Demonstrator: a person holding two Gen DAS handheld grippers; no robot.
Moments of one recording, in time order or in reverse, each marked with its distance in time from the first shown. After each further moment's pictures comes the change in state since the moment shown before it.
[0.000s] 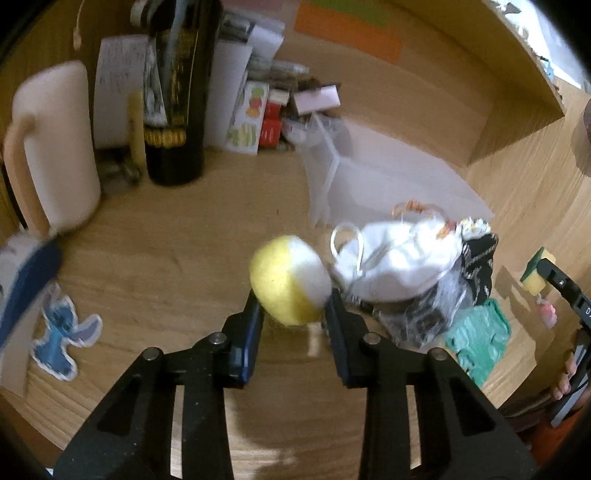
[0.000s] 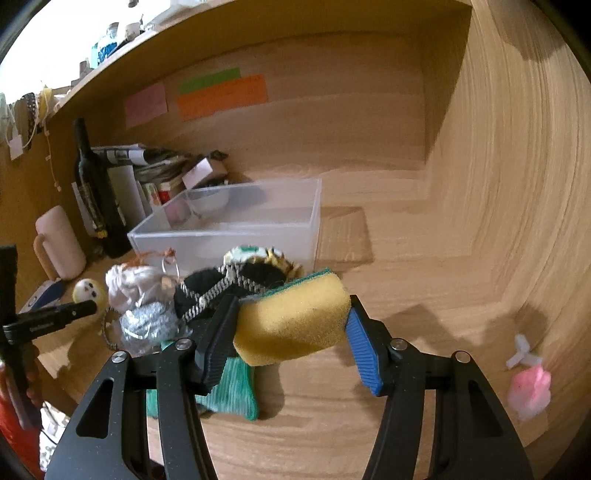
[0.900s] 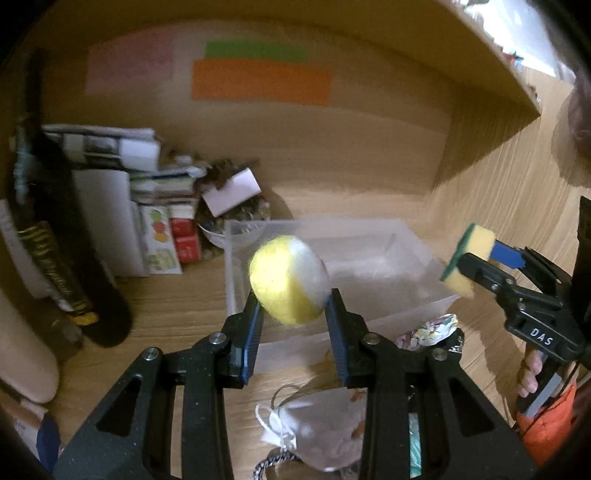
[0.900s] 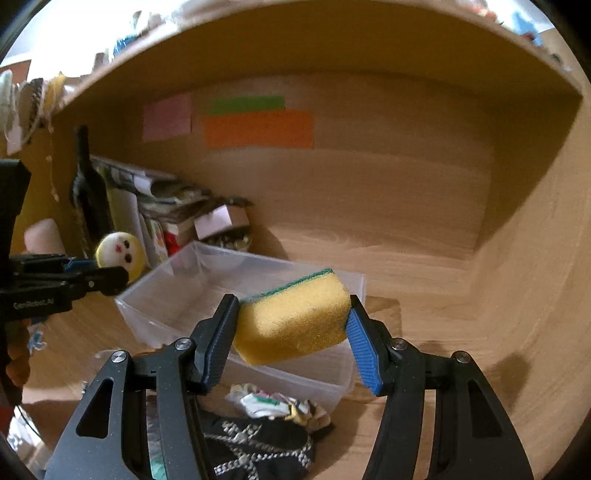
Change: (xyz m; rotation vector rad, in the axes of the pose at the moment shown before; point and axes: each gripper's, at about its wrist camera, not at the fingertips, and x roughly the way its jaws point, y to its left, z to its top) left arm 0.043 -0.073 0.116 0.204 -0.046 -0.095; right arm 0.066 0.036 0.077 -0.167 -0.074 0.044
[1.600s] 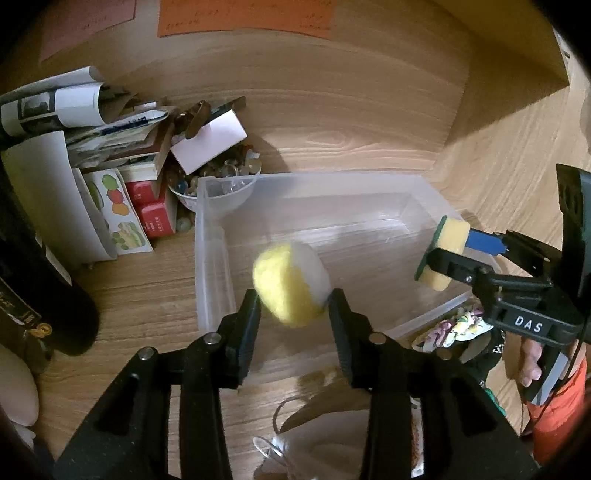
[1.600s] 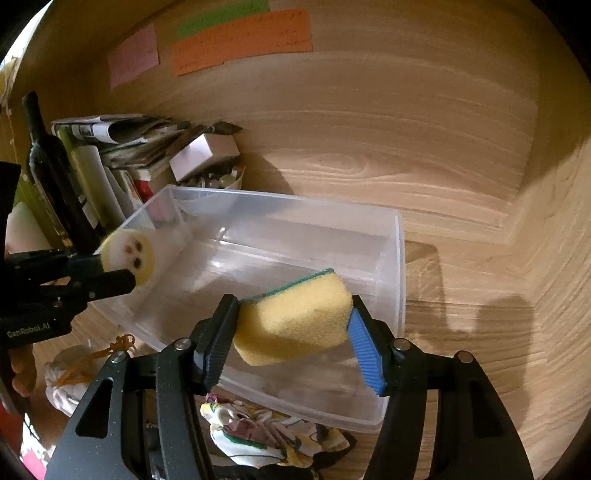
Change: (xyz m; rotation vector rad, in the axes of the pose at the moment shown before) left arm 0.065 0.005 0.001 0.022 0.167 -0.012; right arm 0.075 -0.009 -0.009 0.066 0.277 0.065
